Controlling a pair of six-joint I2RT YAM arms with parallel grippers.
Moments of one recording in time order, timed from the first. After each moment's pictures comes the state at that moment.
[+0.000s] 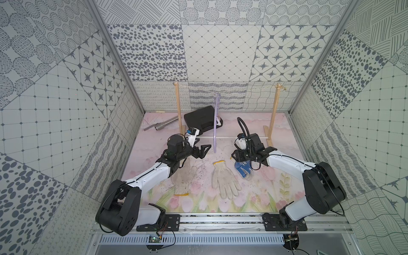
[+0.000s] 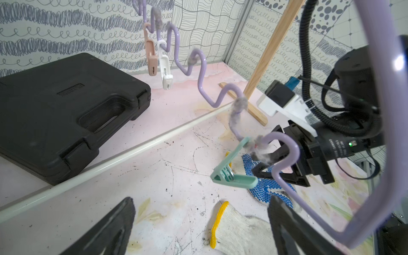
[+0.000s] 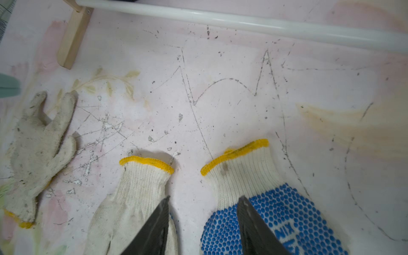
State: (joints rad) left arm -0.40 1.32 0.66 0.34 0.48 -0.12; right arm 0.50 1.57 0.90 -0.25 -0.18 0.22
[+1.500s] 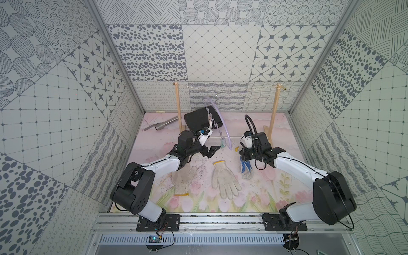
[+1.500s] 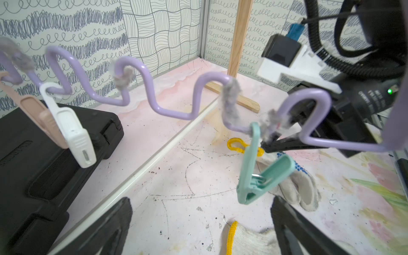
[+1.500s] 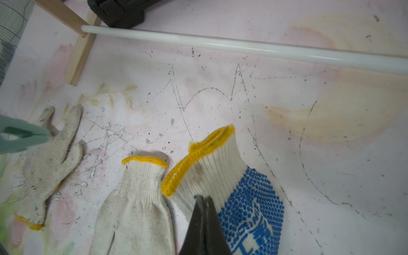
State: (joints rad) left arm -0.48 1.54 0.78 0.44 0.53 0.11; right arm 0.41 1.41 0.86 -0.30 -0.22 0.24
